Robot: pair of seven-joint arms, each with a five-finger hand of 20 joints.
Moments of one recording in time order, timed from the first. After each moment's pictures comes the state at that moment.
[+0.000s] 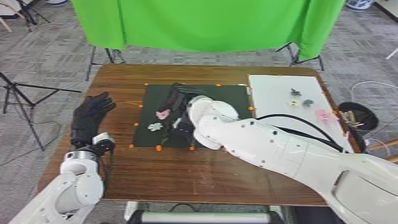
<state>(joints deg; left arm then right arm) 101.5 -50.8 -77.0 -96.9 33.9 19.5 27.0 -38.7 -73.1 14.9 -78.5 -82.6 11.2 30.9</state>
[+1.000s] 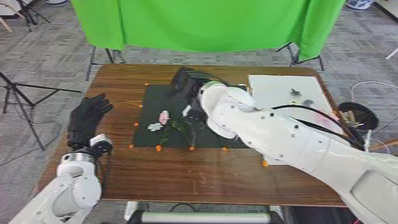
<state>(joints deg) 103.7 -51.0 -79.2 -98.0 34.0 19.6 26.7 -38.9 -66.0 22.6 -88.0 -88.5 4.7 29.1</state>
